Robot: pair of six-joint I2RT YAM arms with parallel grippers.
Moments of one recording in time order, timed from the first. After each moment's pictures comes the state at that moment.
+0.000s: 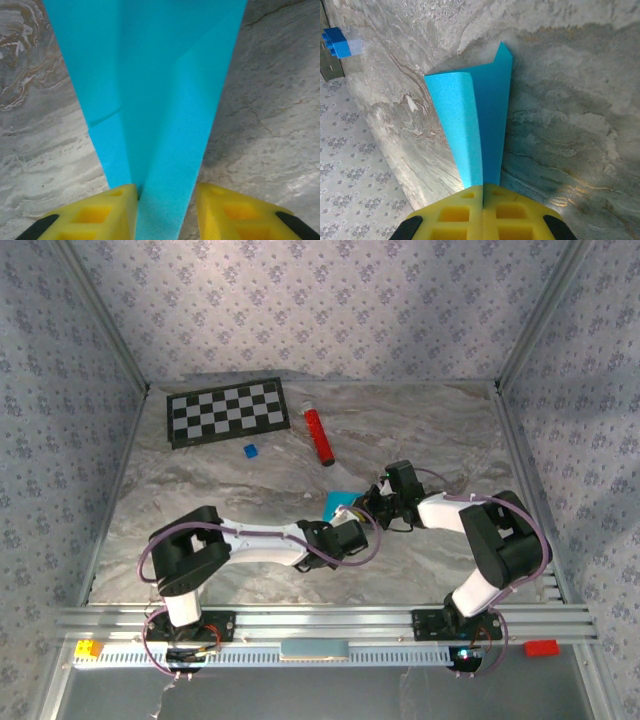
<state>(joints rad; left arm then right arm) -1.23 1.79 1.03 -0.45 -0.44 -0.48 0.42 1.60 0.63 0.11 -0.57 1.15</state>
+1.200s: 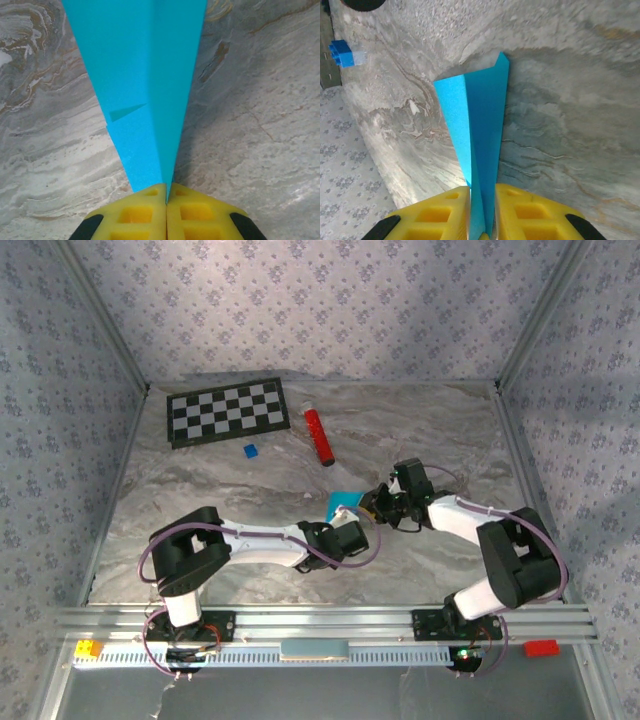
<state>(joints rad) -1.24 1.79 1.02 -0.42 -0.46 -0.50 0.37 1.47 0.63 -0.06 -0.51 1.07</state>
